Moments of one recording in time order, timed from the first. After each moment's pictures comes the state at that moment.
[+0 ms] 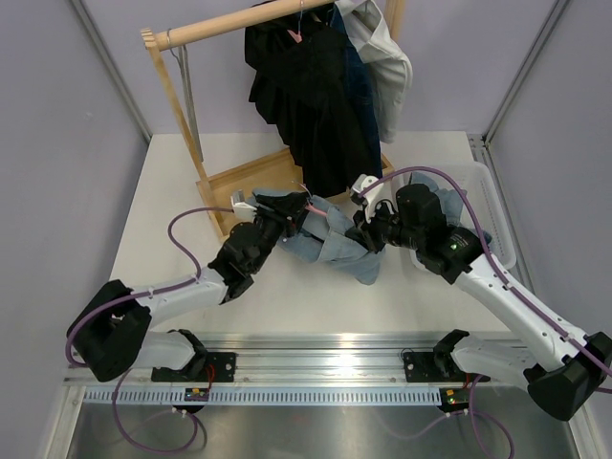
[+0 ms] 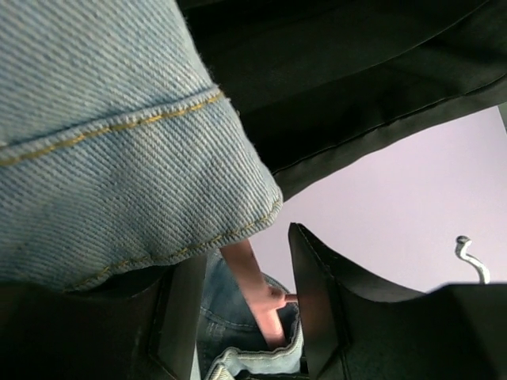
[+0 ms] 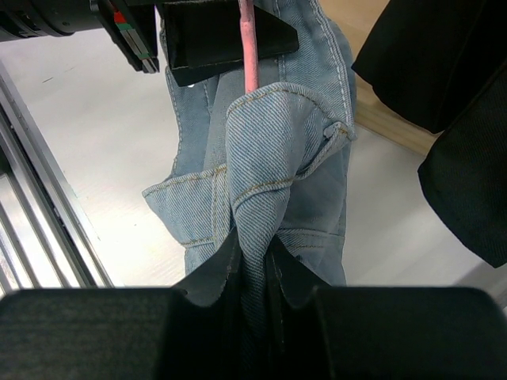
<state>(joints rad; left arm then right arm) -0.75 1.29 0.57 0.78 -0.28 -1.52 0.65 1.07 1.05 -0.45 -0.30 -0.17</state>
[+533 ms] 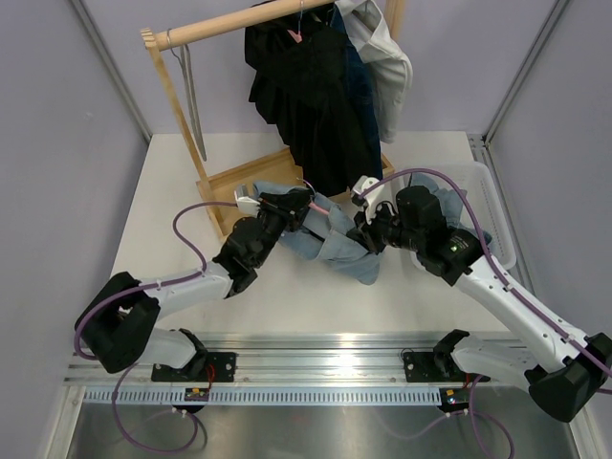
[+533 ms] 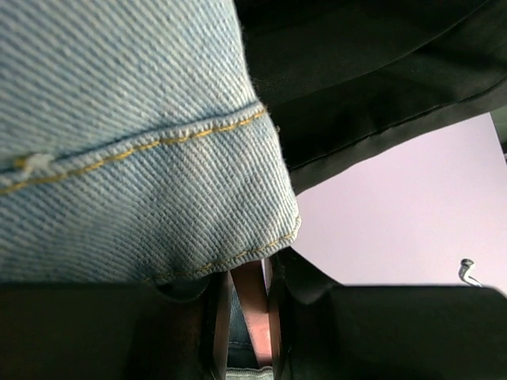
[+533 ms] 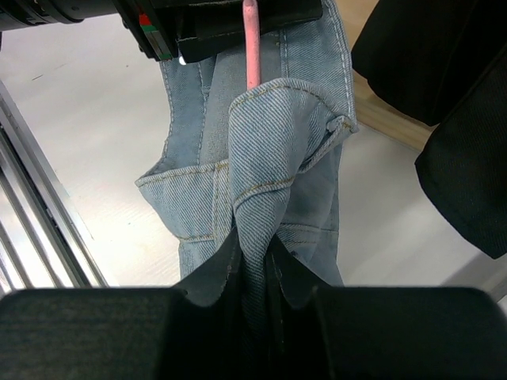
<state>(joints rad) -0.74 1.36 0.61 0.83 -0.25 -1.52 0.65 1.06 1.03 -0.44 -0.27 -0.17</state>
